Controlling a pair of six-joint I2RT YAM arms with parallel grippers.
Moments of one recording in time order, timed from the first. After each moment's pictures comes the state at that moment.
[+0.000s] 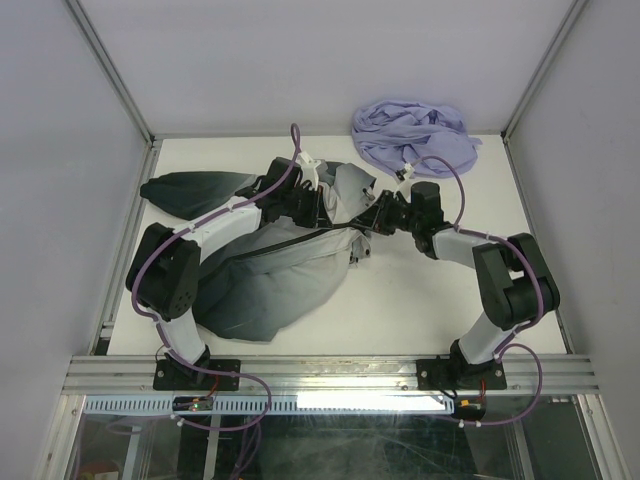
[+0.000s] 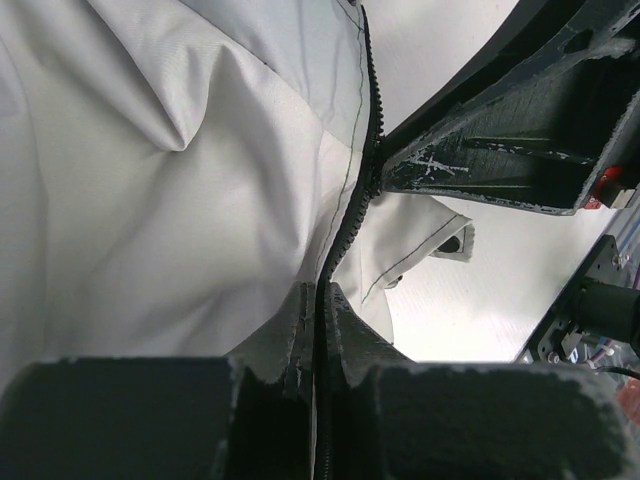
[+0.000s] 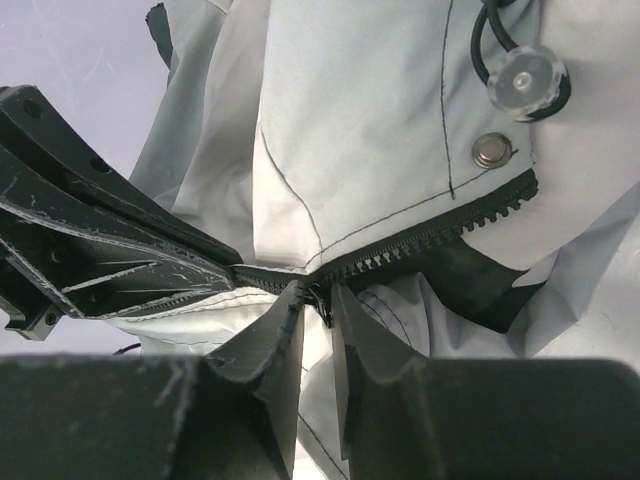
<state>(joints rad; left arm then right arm) -0.55 1.77 1.26 -0.22 0.46 -0.35 0.31 1.65 0.78 0.42 -0.62 0.76</state>
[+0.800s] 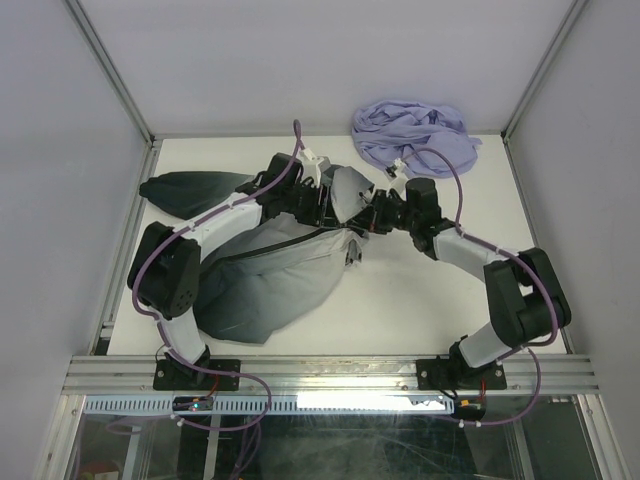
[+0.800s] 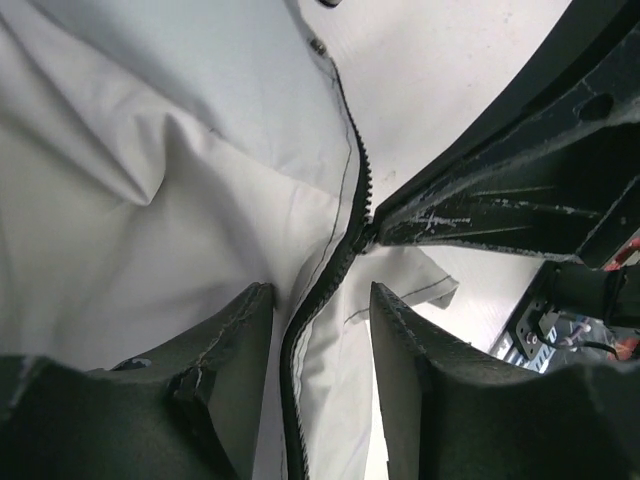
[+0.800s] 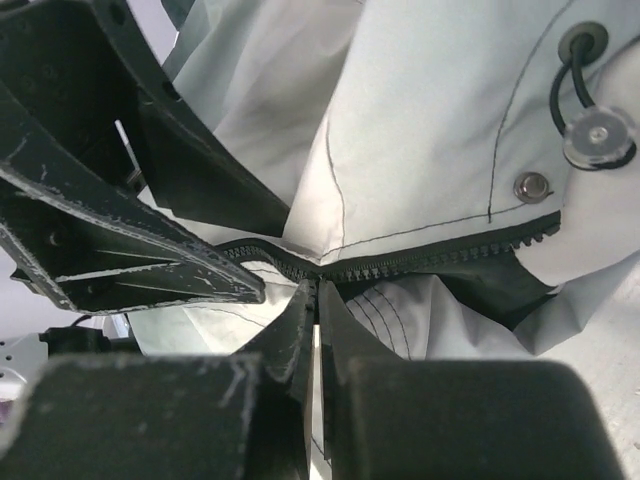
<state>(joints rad) -0.55 1.78 1.29 -0.25 0.51 -0.34 0.37 1.55 0.80 0.28 -0.60 0.63</state>
